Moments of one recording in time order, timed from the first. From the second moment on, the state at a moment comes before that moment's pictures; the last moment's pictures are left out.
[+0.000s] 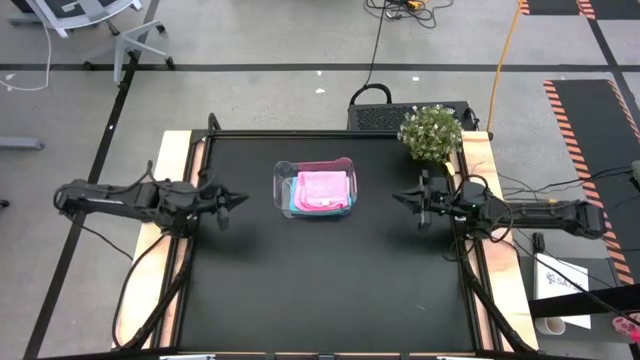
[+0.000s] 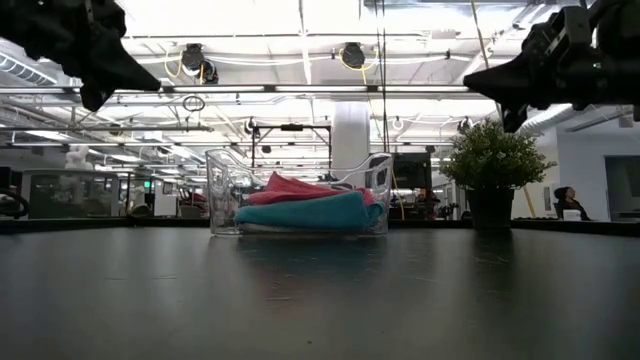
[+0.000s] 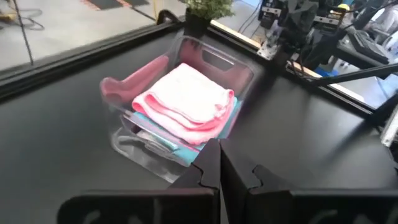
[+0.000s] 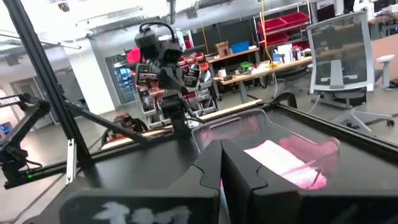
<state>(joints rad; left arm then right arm) -0.09 0.41 0.43 -0.41 -0.36 -0.51 -0.18 0.45 0.02 0.53 -0.03 0.28</state>
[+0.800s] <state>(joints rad) -0.07 0.03 0.11 -0.34 -0.40 -0.43 -0.18 0.41 0.02 0.40 0.05 0.31</state>
